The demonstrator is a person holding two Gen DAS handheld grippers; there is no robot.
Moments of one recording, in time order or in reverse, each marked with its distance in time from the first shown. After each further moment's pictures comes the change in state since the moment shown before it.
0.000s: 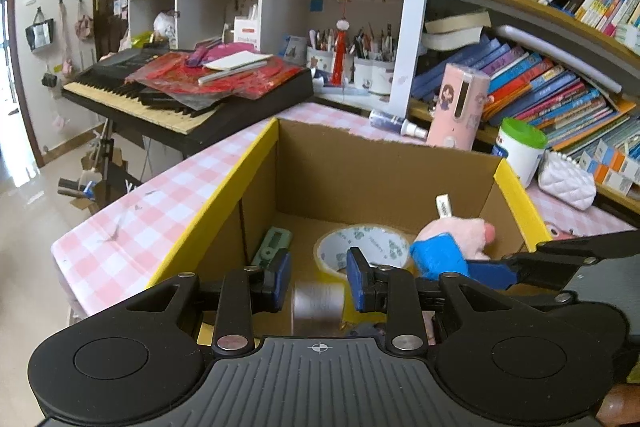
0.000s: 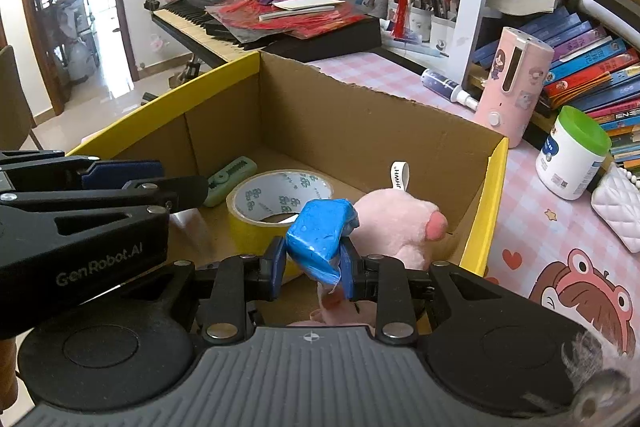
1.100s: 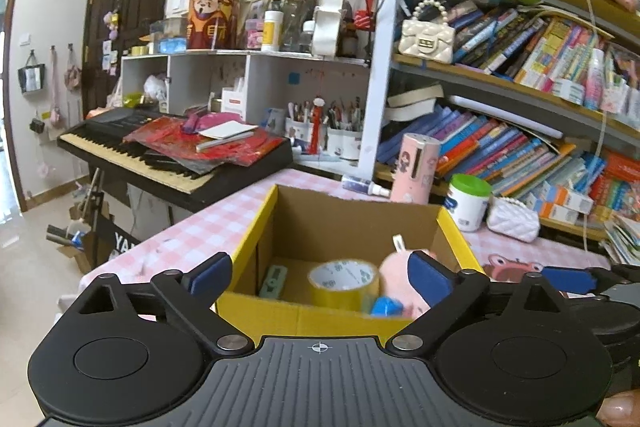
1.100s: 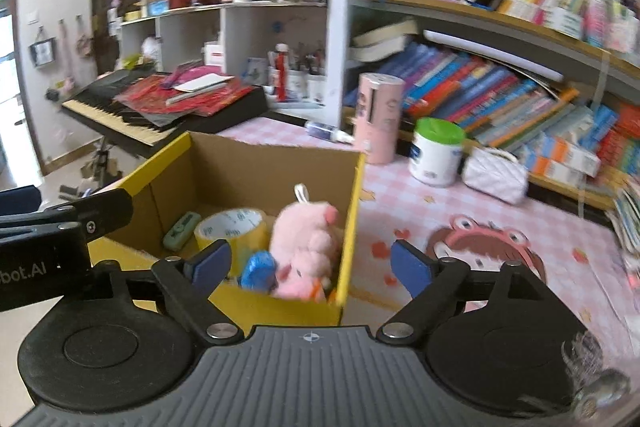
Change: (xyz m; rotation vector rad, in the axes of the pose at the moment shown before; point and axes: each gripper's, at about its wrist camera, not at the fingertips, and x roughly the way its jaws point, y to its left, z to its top) left arm -0.105 0.025 -0.019 0.029 -0.196 -0.101; right arm -0.117 0.040 -0.045 0.241 -0.210 -0.336
